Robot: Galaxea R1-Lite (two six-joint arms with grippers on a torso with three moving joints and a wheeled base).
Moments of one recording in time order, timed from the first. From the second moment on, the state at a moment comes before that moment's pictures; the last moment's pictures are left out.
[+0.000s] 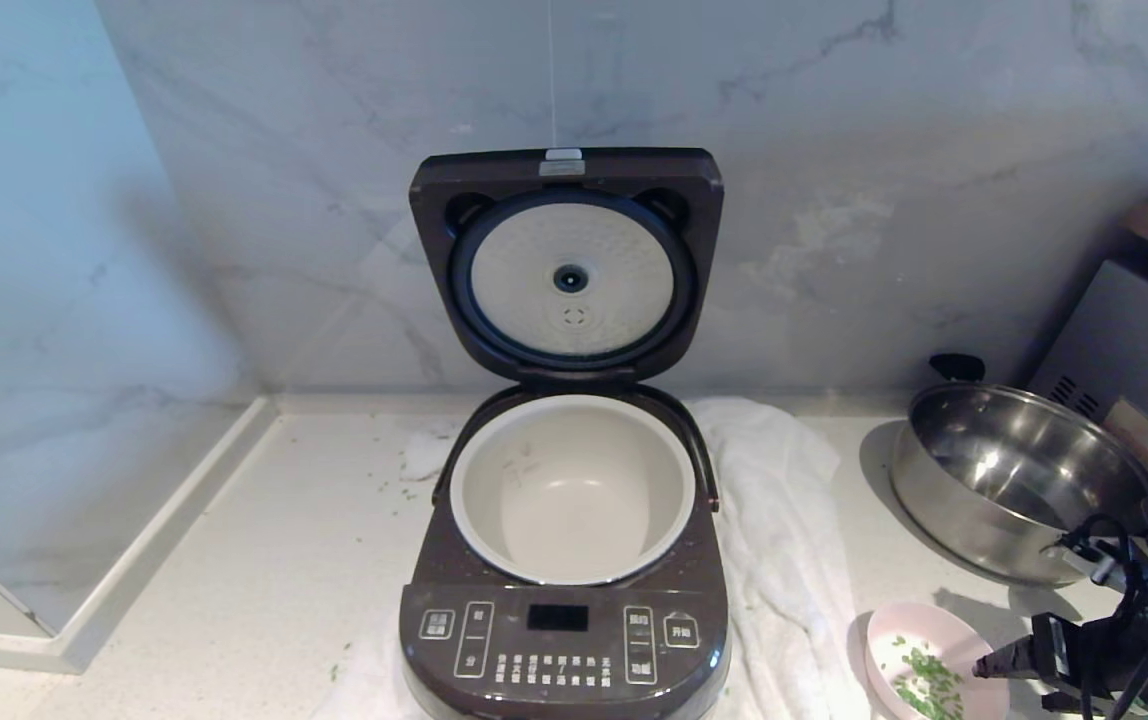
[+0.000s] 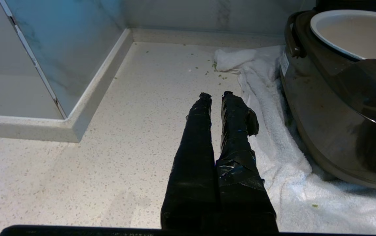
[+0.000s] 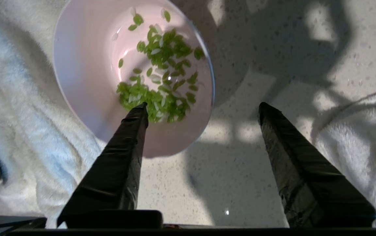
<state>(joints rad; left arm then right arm) 0.00 0.00 0.00 0.00 0.00 -0.03 -0.31 1.75 -0.44 -0.06 0.31 0.12</state>
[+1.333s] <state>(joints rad) 0.00 0.00 0.00 0.00 0.00 -0.03 -0.22 1.98 -0.45 -0.25 0.23 0.07</state>
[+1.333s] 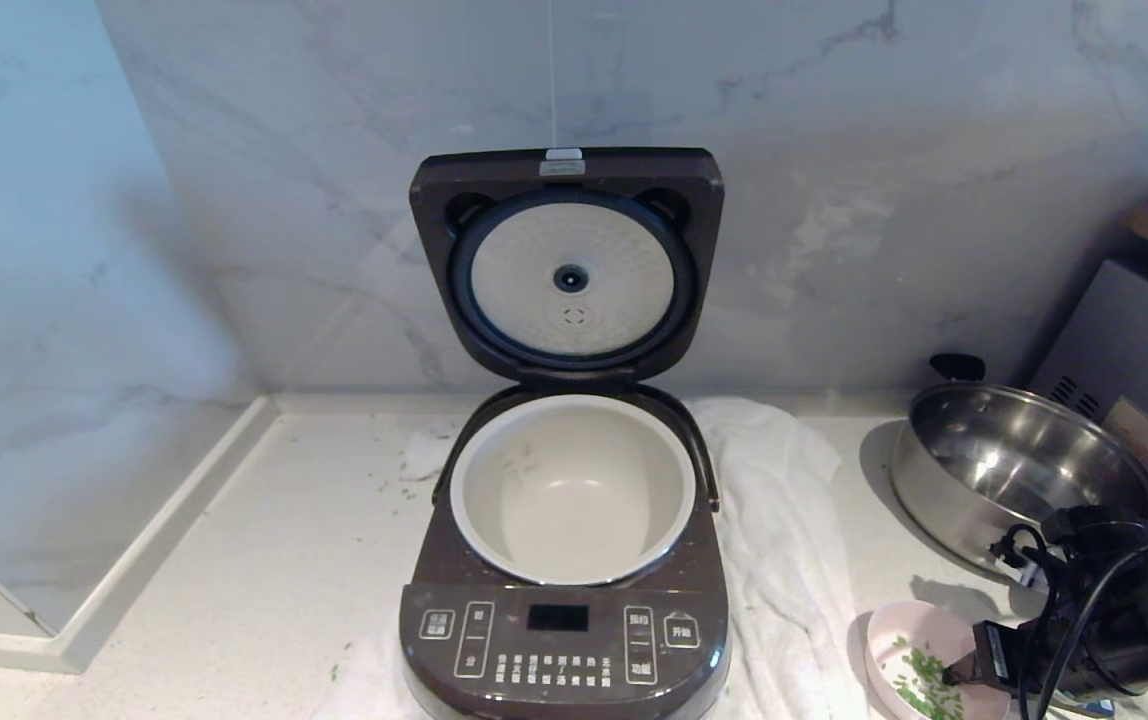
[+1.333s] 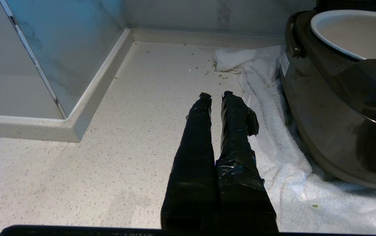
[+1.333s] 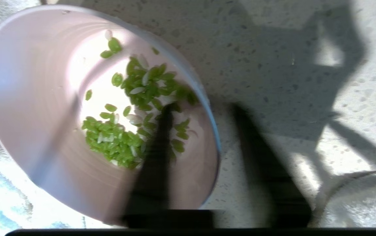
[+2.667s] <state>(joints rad) 0.00 0.00 0.00 0.00 0.00 -0.03 -0.21 1.51 -0.47 0.08 0.31 0.17</state>
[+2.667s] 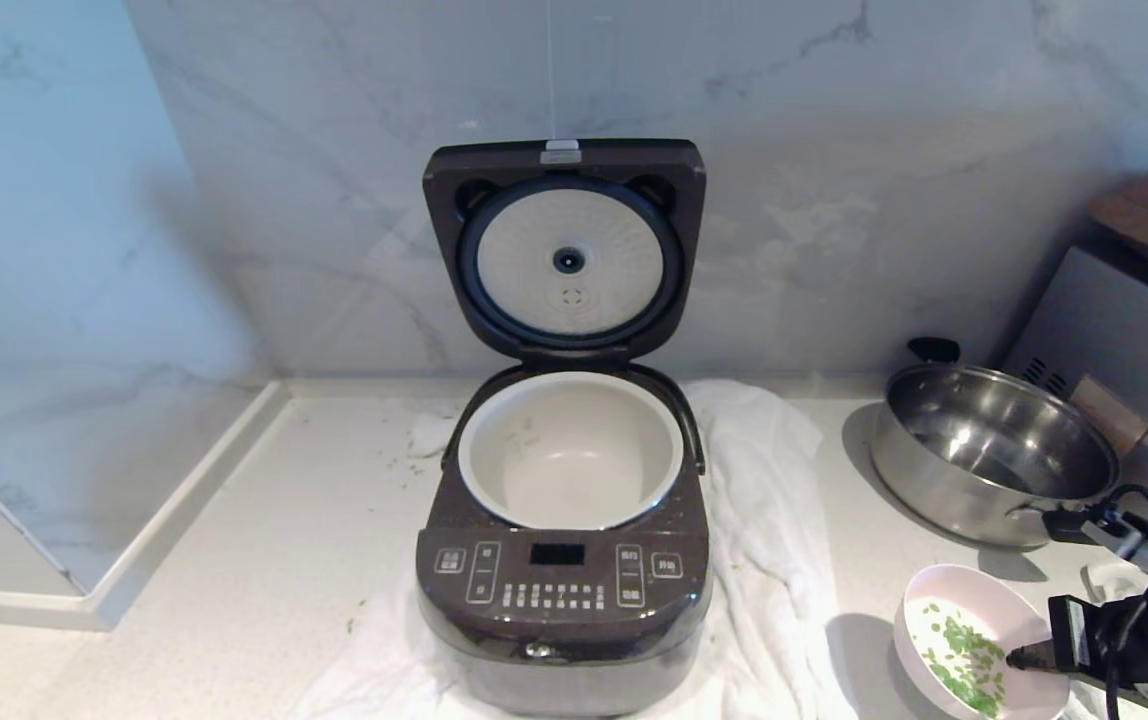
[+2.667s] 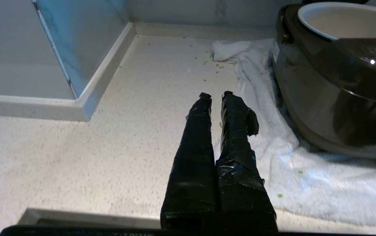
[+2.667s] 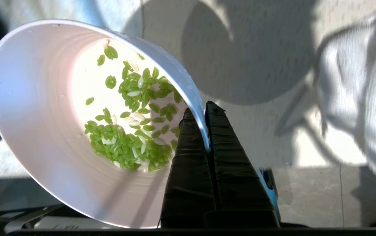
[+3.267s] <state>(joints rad) 0.00 0.00 0.00 0.00 0.00 -0.03 -0.19 1.35 -0.59 0.32 0.34 0.18</state>
